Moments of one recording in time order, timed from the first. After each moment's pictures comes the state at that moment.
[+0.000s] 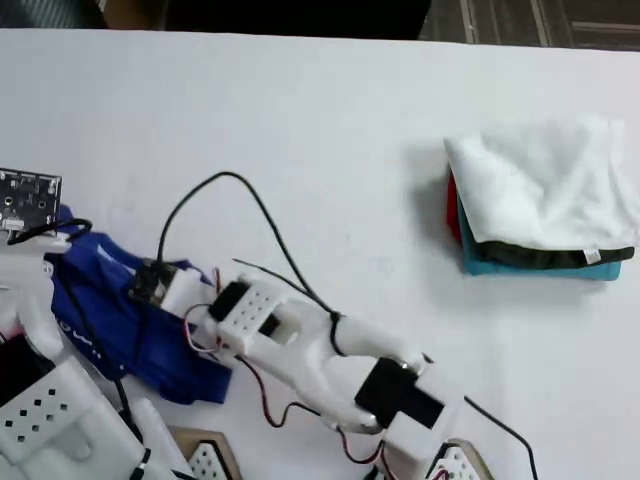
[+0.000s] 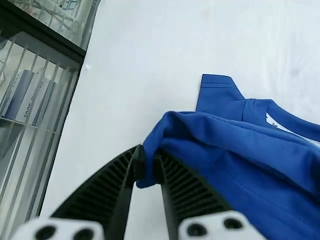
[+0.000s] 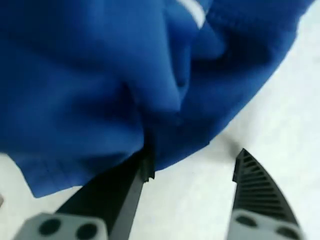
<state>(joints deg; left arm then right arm) -48.0 -62.0 46.1 59.8 -41.2 -60.3 13.8 23.5 51.4 16.5</state>
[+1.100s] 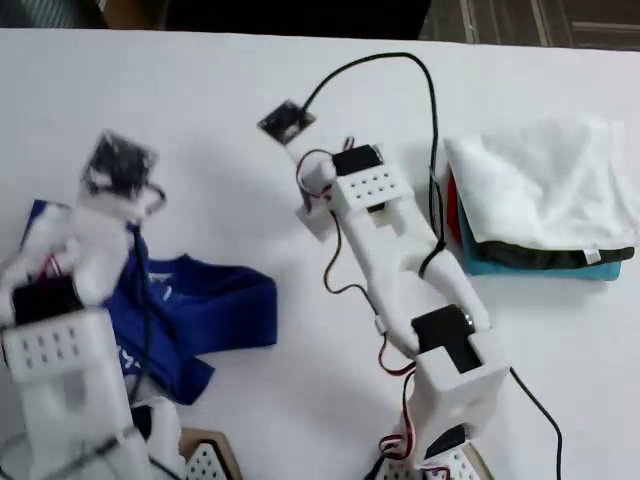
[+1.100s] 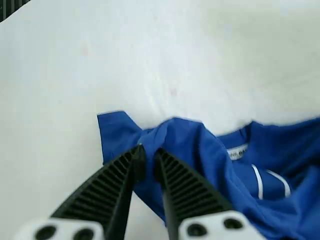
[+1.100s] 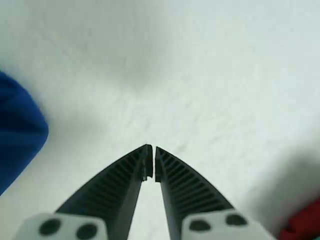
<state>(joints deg) -25.0 -44.6 37.6 64.1 -35.9 -26.2 15.6 -1.1 73.0 24.7</state>
